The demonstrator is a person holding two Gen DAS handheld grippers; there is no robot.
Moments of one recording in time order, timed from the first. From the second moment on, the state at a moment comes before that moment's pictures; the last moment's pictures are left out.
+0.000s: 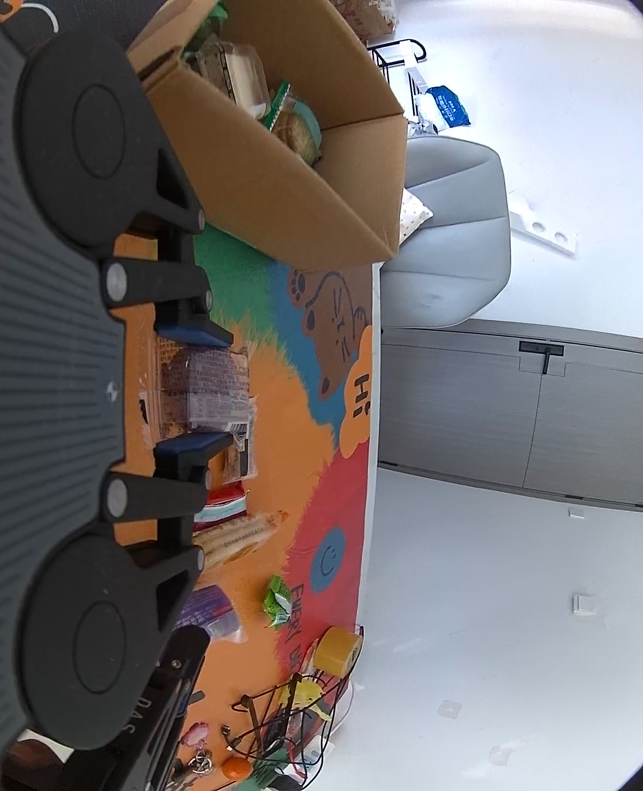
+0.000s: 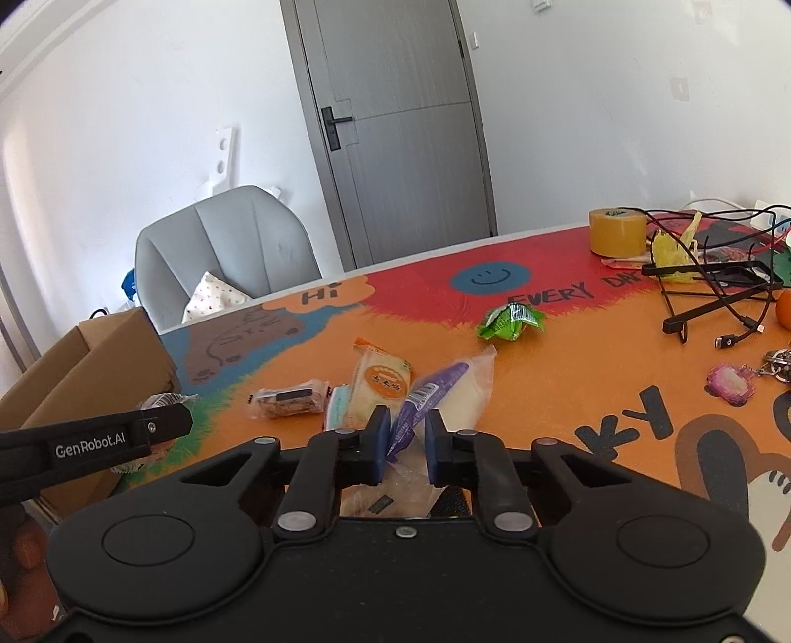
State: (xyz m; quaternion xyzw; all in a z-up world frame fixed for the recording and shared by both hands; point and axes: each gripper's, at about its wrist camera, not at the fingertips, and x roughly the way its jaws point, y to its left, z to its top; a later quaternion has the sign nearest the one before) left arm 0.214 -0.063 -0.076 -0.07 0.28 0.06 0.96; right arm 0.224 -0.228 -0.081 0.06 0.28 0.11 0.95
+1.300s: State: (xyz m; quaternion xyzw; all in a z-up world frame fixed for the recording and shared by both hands) left arm 0.170 0.028 -0.008 -0.10 0.19 0.14 0.97; right arm 0.209 -0.154 -0.015 0.08 0.19 0.22 0.95
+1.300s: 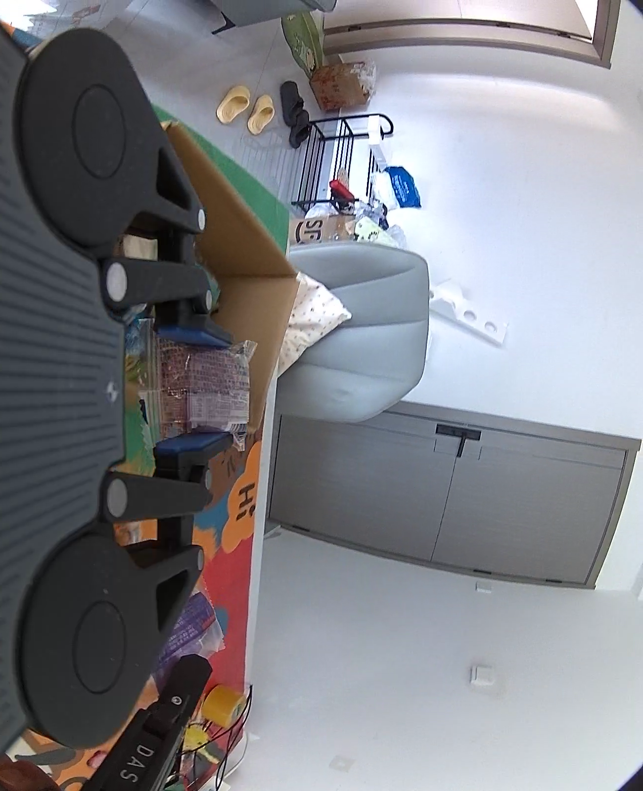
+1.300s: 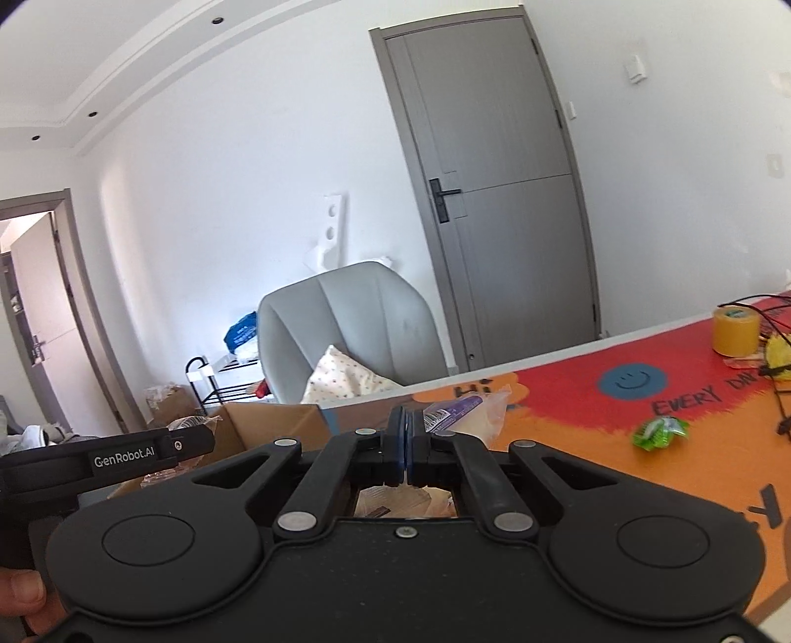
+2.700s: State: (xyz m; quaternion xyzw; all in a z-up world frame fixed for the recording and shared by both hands) left arm 0.146 0.148 -0.021 -0.16 0.20 0.23 0.94; right arm 0.217 -0.012 0.002 0.03 0.21 0.34 0.91
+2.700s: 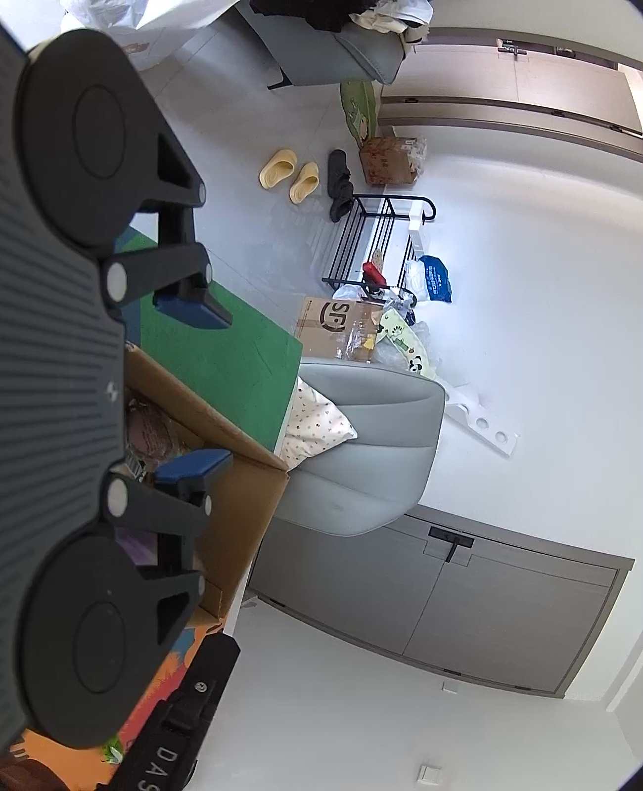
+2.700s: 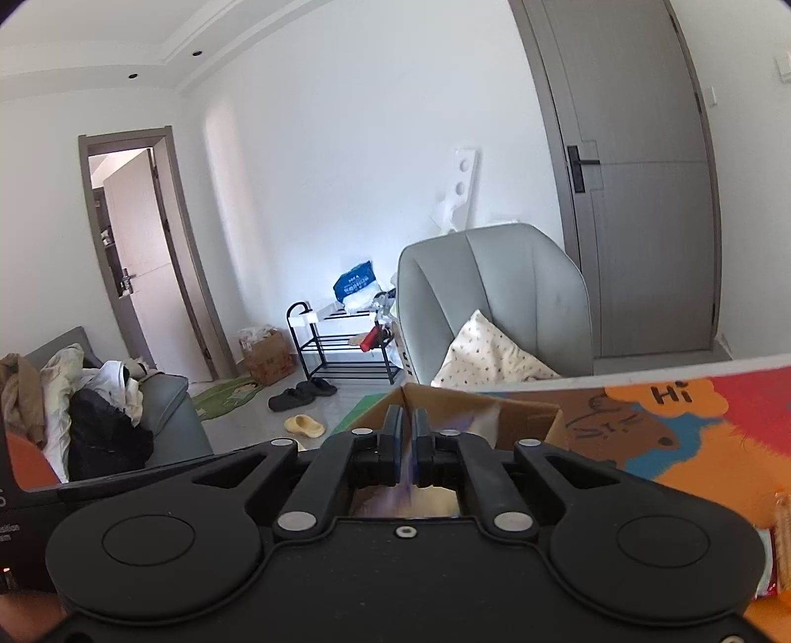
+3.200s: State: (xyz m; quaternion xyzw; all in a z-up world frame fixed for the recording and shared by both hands) left arm 0.132 0.127 -0.021 -0.15 0.20 0.23 0.94; right arm 0.206 -0.053 -0.010 0.04 0.26 0.29 0.92
